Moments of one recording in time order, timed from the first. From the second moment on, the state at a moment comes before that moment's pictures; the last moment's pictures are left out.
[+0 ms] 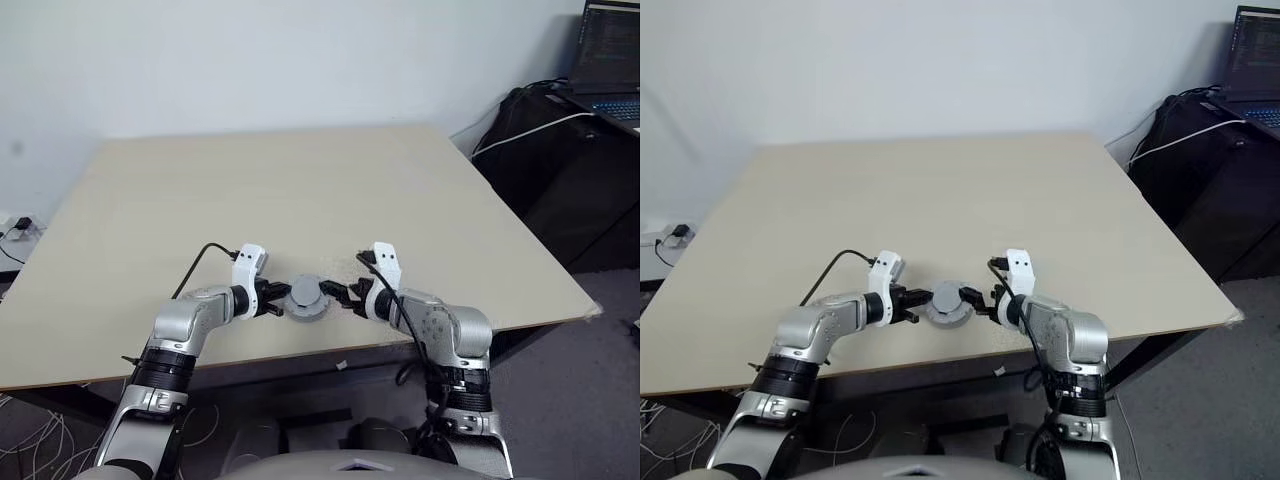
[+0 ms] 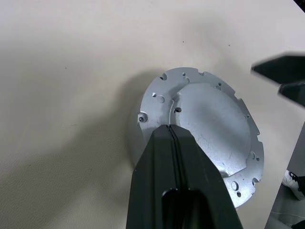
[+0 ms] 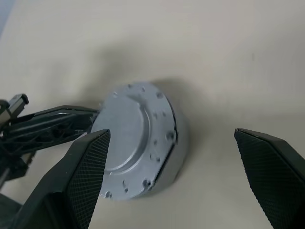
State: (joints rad) left arm -0.33 0.28 -0.09 0.16 -0.35 0.86 -0.59; right arm -0.29 0.09 -0.19 -0.16 0.30 1.31 0.27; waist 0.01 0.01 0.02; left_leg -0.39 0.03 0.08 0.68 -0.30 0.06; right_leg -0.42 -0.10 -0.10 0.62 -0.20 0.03
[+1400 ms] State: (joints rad) left arm -0.32 0.29 -0.08 0.15 -0.35 0.87 -0.59; right arm -0.38 0.16 -0.30 0.12 0.47 1.34 0.23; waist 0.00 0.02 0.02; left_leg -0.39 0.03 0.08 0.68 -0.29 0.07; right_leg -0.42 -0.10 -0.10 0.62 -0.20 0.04
